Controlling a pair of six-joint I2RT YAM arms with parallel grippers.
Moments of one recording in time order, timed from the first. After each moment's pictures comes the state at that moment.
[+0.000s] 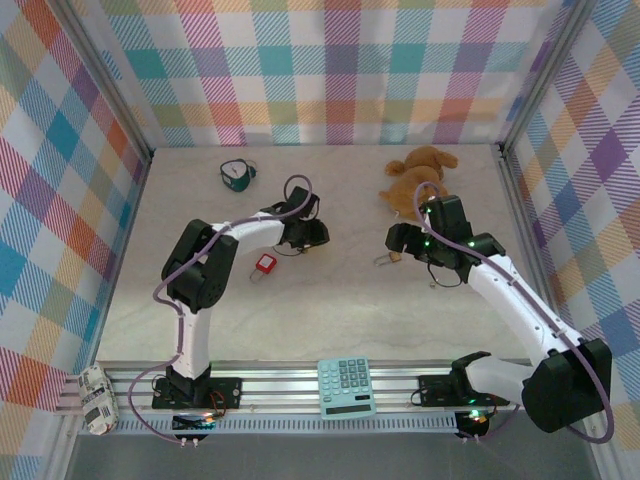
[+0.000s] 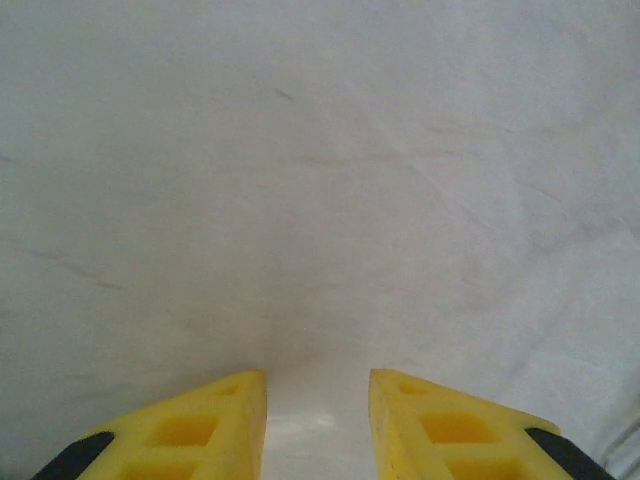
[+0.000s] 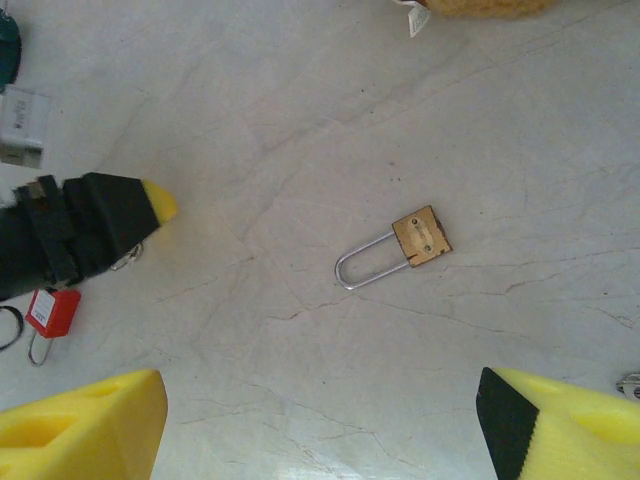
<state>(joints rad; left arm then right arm) -0.57 2.05 1.35 -0.29 0.17 -0.74 0.35 1.15 0.94 -0.66 -0.11 0.57</state>
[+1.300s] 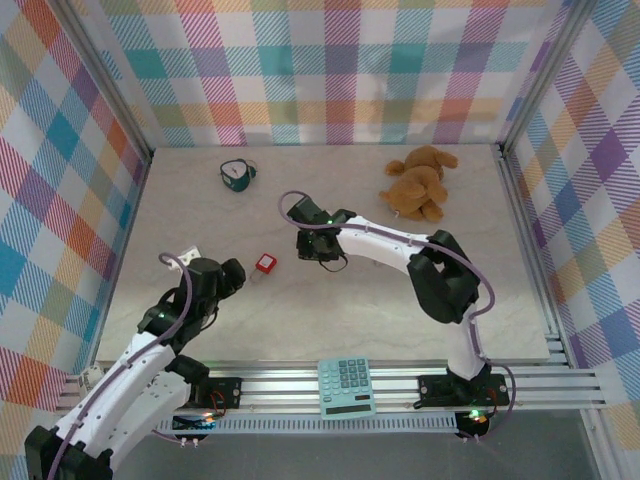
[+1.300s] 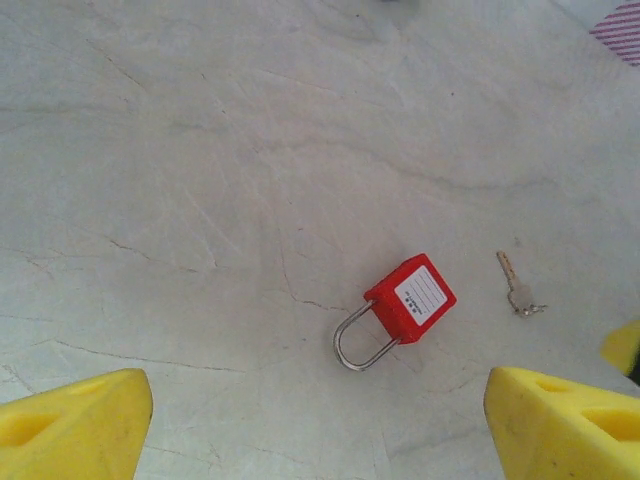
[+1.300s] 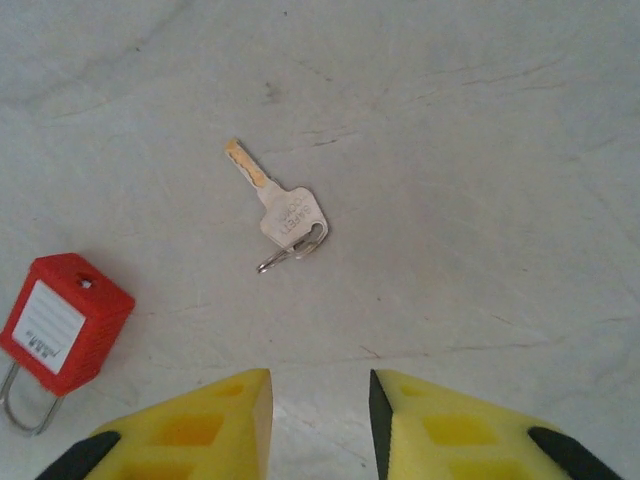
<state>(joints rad) -0.42 0.66 0.50 -0.56 -0.34 -0.82 0.85 2.05 1.58 -0.66 0.11 0.82</state>
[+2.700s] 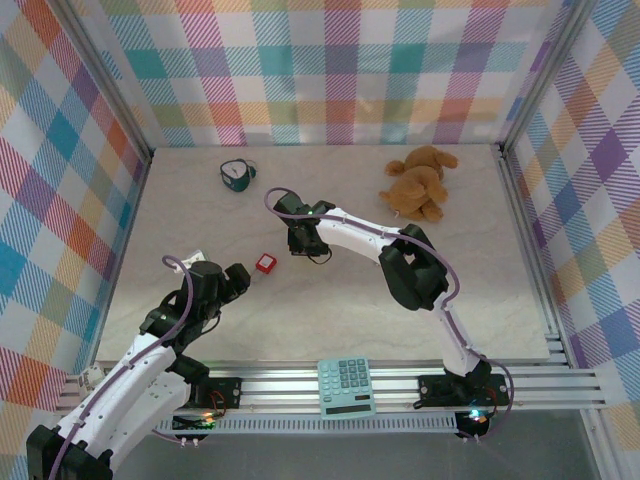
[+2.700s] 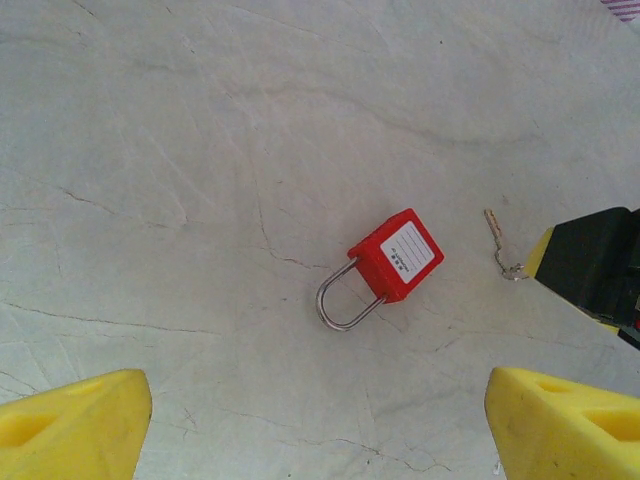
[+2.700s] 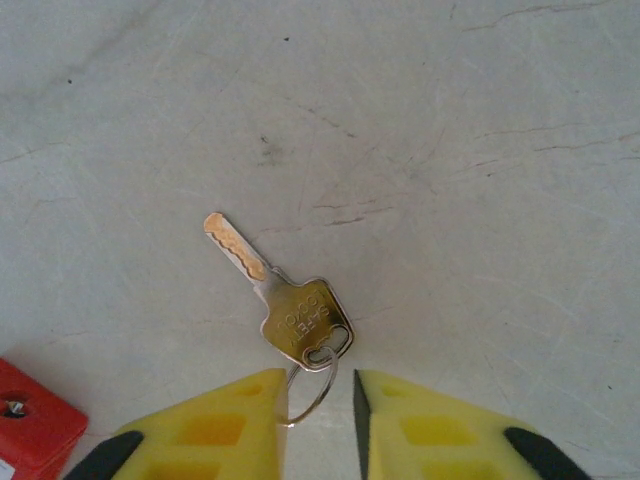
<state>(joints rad) -0.42 0.67 0.47 -0.55 -0.25 -0.84 0.85 2.28 1.87 -0.82 0.14 0.80</state>
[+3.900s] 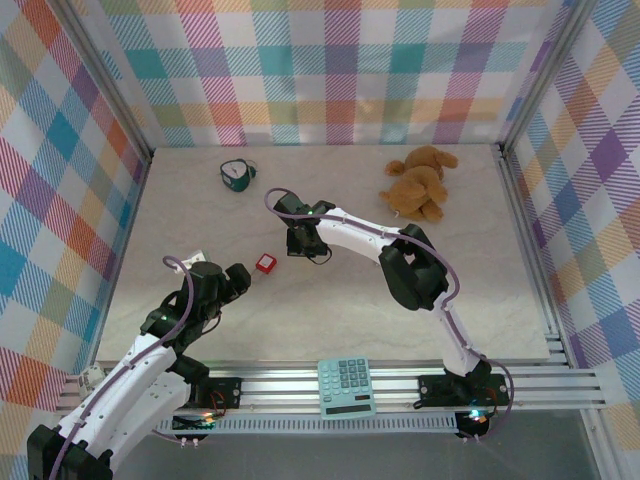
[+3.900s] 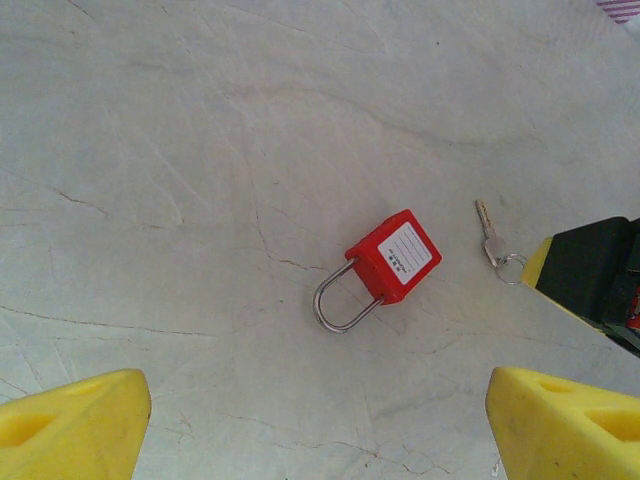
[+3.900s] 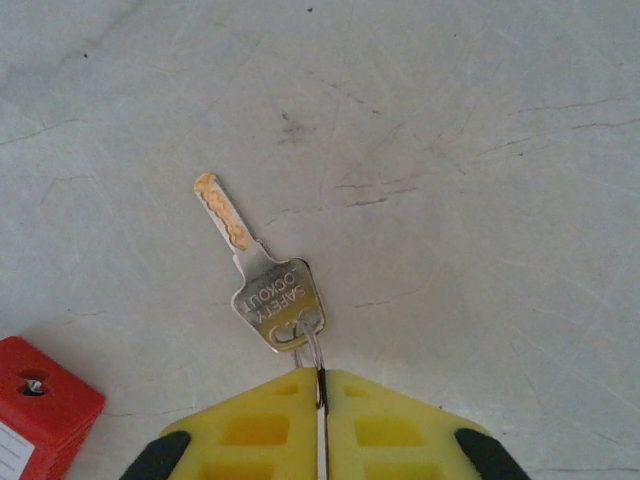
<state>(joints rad) -0.42 0.66 0.46 -0.53 -0.25 -0.84 0.85 2.28 1.87 -0.82 0.10 0.80</state>
